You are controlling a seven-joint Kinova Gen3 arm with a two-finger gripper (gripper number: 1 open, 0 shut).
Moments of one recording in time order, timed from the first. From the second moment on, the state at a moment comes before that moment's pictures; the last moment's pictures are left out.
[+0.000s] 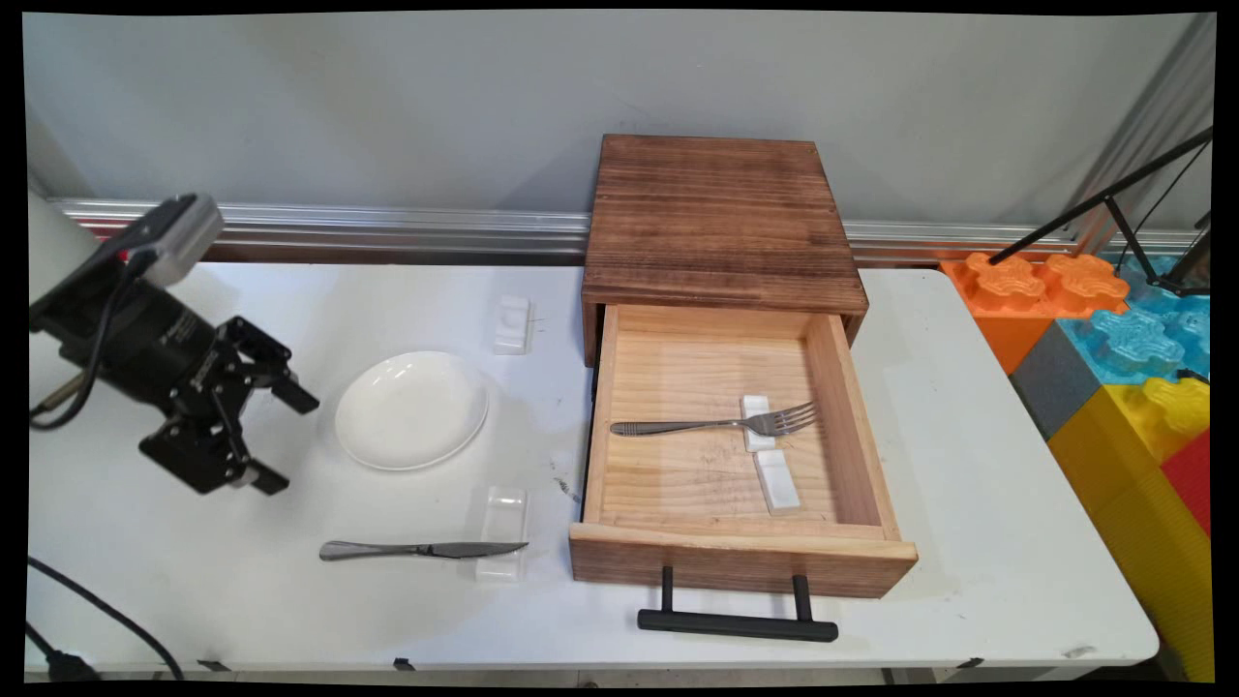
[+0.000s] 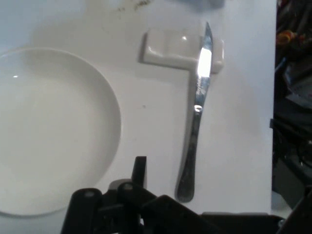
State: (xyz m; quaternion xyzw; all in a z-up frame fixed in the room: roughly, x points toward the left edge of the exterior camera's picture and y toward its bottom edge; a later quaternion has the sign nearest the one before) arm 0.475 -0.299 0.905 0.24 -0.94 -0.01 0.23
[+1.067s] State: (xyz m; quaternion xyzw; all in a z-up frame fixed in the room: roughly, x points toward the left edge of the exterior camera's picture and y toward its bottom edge) arm 0.437 -0.298 0.828 0.17 -0.96 0.00 0.21
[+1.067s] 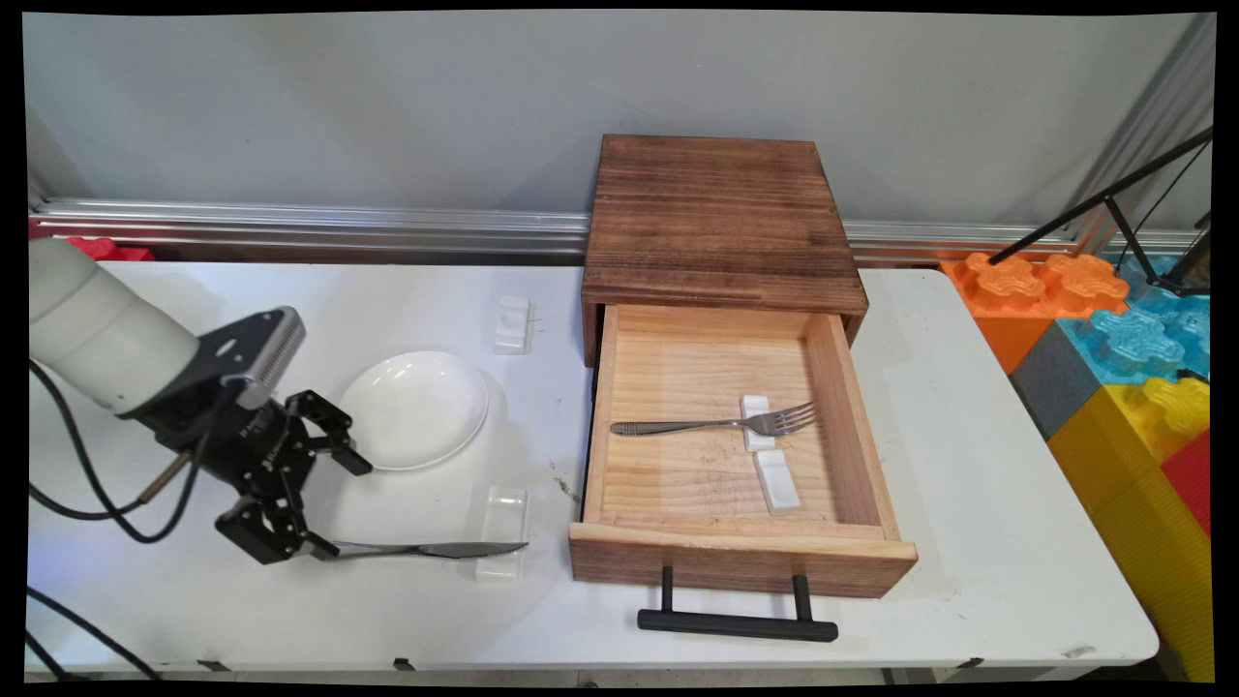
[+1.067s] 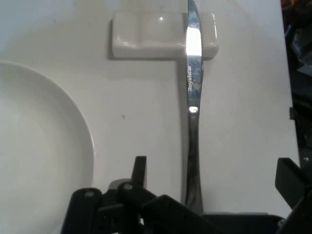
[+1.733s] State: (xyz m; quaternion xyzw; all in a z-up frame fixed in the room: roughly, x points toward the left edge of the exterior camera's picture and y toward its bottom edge) arm 0.417 -0.307 0.792 0.14 -0.97 0.01 0.21
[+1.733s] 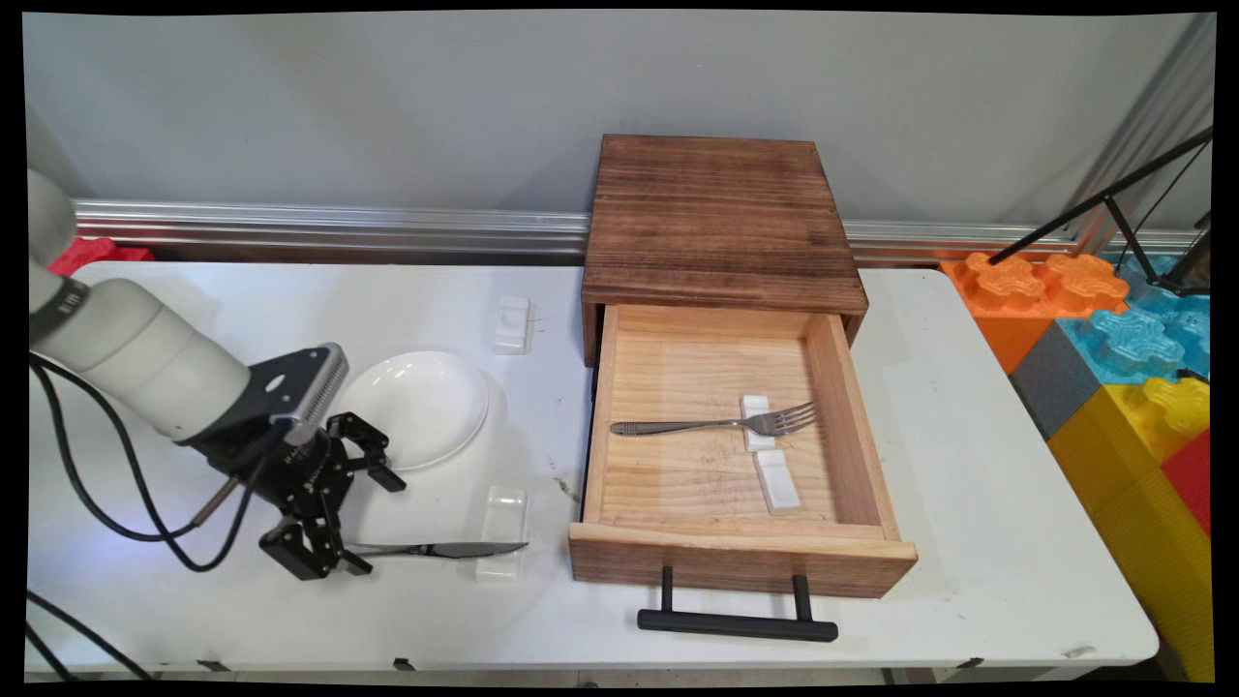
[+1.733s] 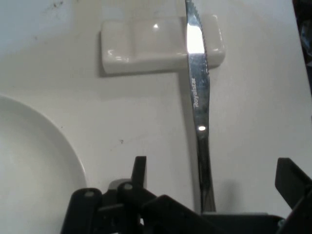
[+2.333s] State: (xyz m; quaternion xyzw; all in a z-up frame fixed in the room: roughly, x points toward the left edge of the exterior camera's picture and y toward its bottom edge) arm 0.406 -0.312 0.774 0.13 -0.97 0.01 0.21
